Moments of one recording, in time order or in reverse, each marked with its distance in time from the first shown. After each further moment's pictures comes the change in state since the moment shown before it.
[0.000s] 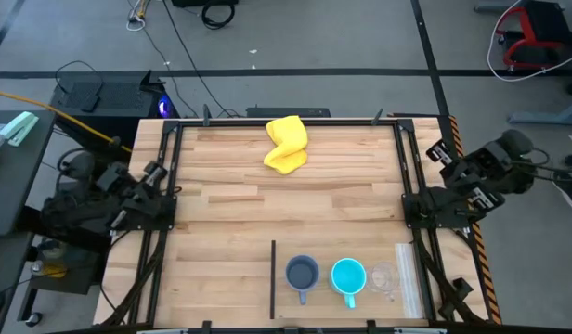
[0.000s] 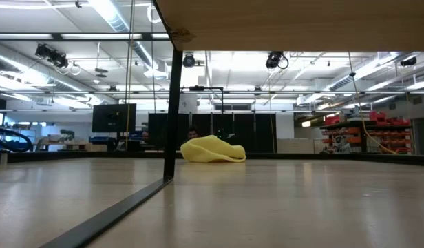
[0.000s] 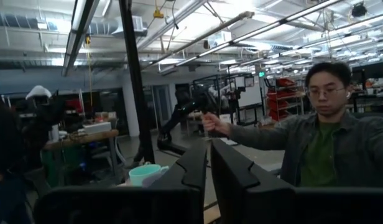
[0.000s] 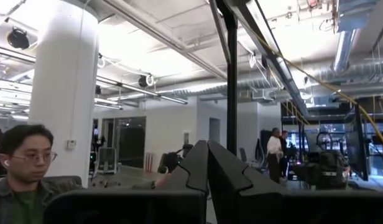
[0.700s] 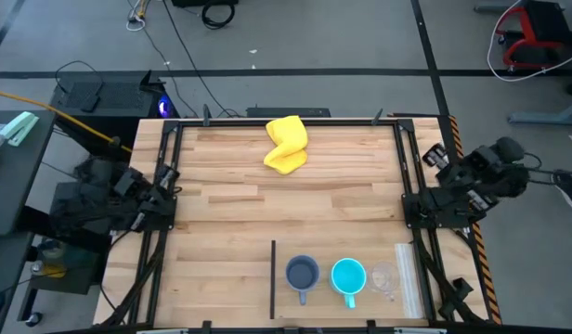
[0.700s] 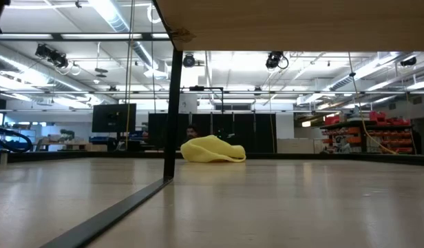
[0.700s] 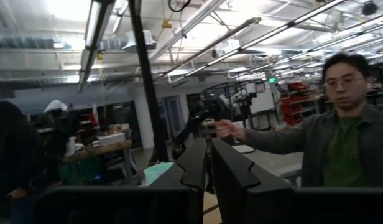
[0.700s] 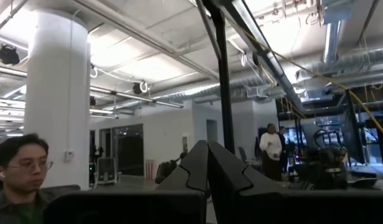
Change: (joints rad) left arm -0.001 -0.076 -0.221 0.217 -0.046 0.016; right arm 0.000 -0.131 -0.109 -0.004 0.057 0.074
